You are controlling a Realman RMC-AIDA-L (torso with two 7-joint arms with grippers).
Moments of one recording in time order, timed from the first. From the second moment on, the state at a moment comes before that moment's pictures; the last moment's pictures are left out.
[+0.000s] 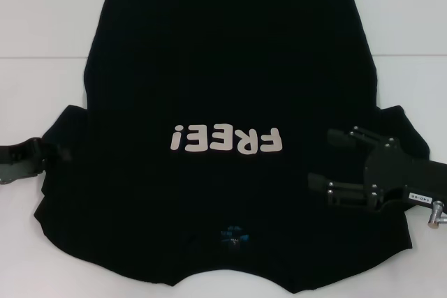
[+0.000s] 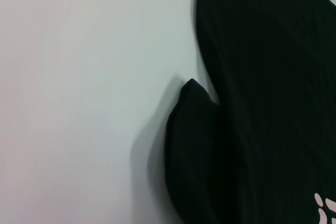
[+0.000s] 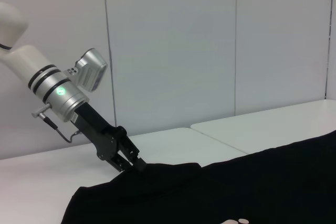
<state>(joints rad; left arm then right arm) -0.60 -1.93 0.42 0.56 2.46 1.22 -2.44 0.52 2.09 -0.52 -0.51 -1.99 -1.56 0.98</state>
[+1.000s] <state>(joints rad) -0.60 -1.91 0.42 0.60 2.46 1.16 -2.45 0.52 2.09 -0.52 -0.51 -1.99 -1.56 0.98</state>
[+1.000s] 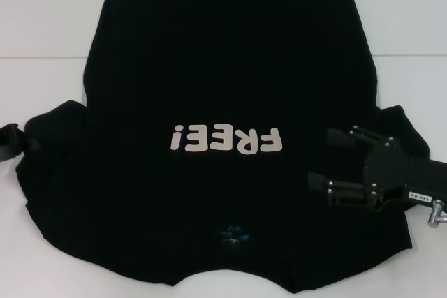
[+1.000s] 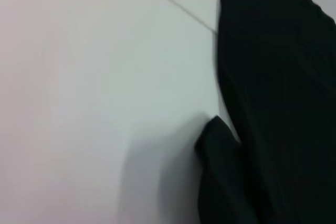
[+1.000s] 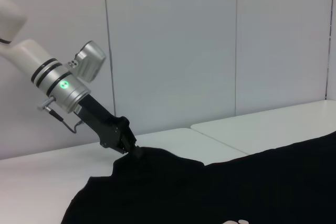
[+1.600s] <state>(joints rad) -0.61 -1.89 0.42 0.61 2.46 1.14 -2.44 0.53 2.09 -0.52 -0.51 -1.99 -1.56 0.98</state>
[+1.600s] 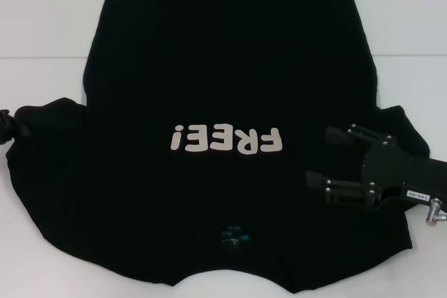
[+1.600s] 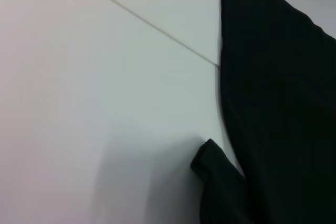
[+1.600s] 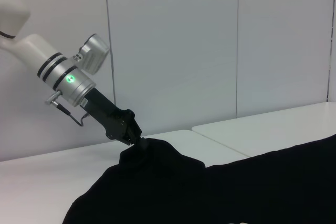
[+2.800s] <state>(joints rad) -0.68 -1.94 0.42 0.65 2.40 1.32 -2.46 0.52 2.10 -0.52 -0.49 -1.99 -1.57 0.98</state>
